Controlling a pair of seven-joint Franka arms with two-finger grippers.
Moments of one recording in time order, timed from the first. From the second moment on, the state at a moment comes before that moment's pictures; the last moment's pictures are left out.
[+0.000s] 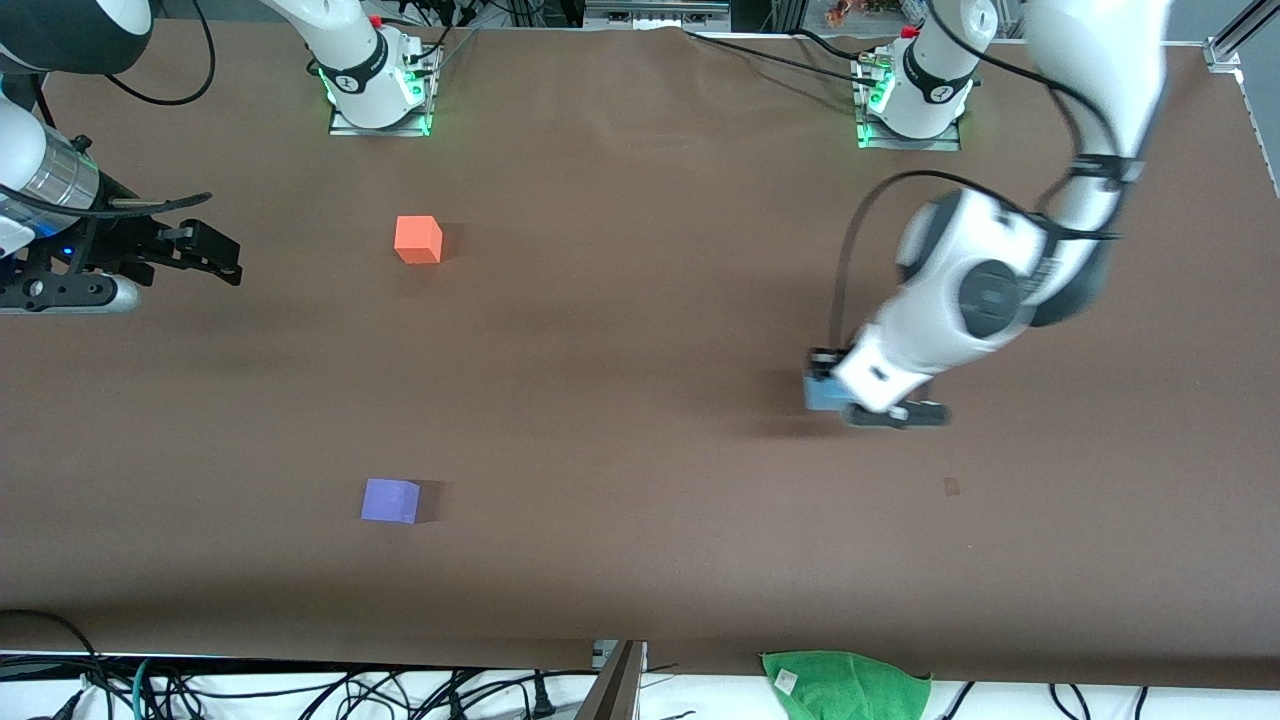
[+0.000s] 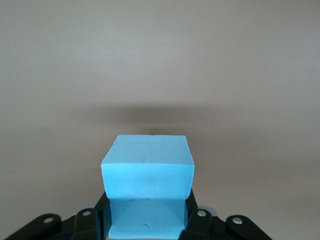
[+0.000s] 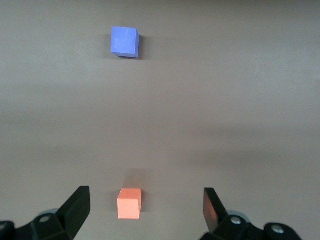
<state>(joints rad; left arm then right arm) -0.13 0.49 -0.33 -1.64 0.00 2.05 -0.49 0.24 0.12 -0.14 -1.50 0.00 1.59 0.07</state>
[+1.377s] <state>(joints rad) -0.60 0.90 -0.21 -1.25 0.00 2.15 -0.96 0.24 0.14 -0.14 -1.50 0.00 1.59 0.07</state>
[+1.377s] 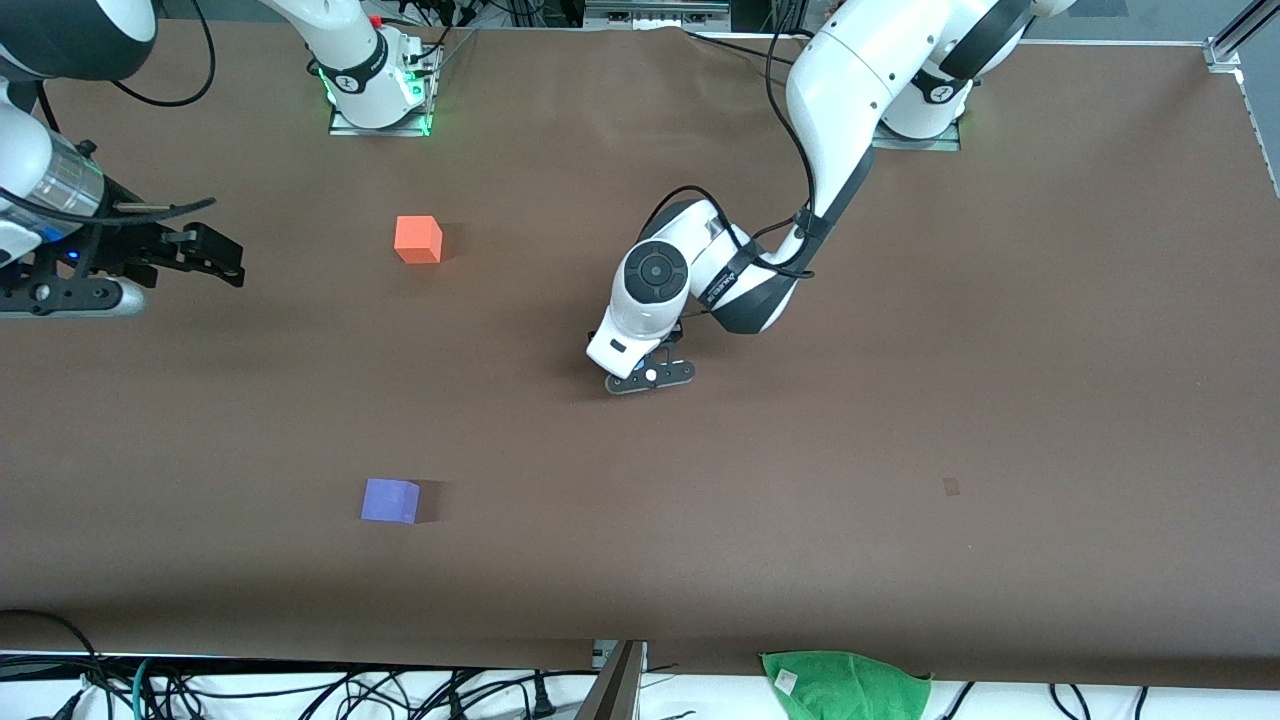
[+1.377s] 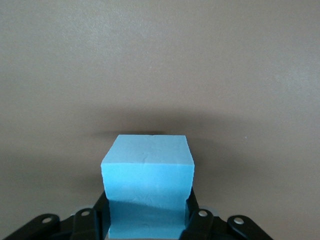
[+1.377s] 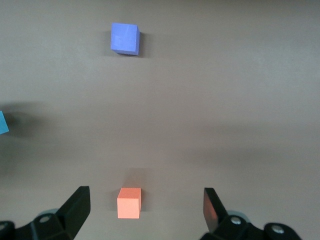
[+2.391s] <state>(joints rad) -0.31 0.77 -0.20 -1.11 0.00 1.76 -0.67 0.29 0.34 -0.11 -1.51 0.10 1.64 0.08</state>
